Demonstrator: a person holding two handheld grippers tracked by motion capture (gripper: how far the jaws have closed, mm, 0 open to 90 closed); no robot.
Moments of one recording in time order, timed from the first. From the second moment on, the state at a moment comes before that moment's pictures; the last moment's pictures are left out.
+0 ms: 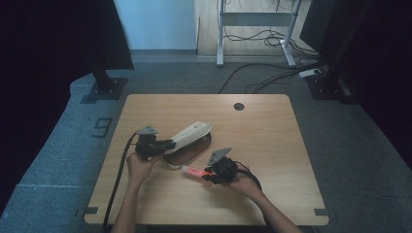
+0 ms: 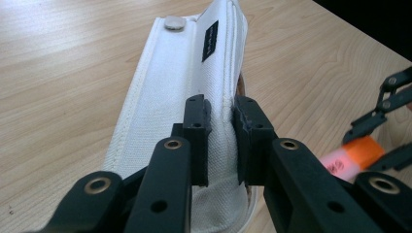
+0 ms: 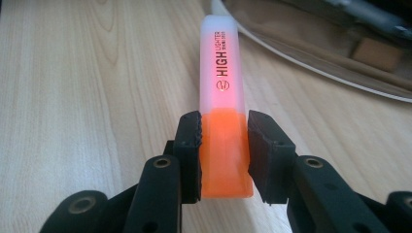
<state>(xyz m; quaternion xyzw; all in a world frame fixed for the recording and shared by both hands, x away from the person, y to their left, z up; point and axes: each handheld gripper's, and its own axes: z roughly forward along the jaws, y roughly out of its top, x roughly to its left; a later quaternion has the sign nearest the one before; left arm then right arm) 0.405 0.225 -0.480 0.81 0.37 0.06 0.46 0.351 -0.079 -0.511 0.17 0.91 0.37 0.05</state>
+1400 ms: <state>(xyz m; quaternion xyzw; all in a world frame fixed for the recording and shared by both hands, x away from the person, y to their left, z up) 0.403 0.223 -0.478 0.81 0.36 0.07 0.46 0.424 -0.084 -0.505 0.27 0.89 0.35 0.12</state>
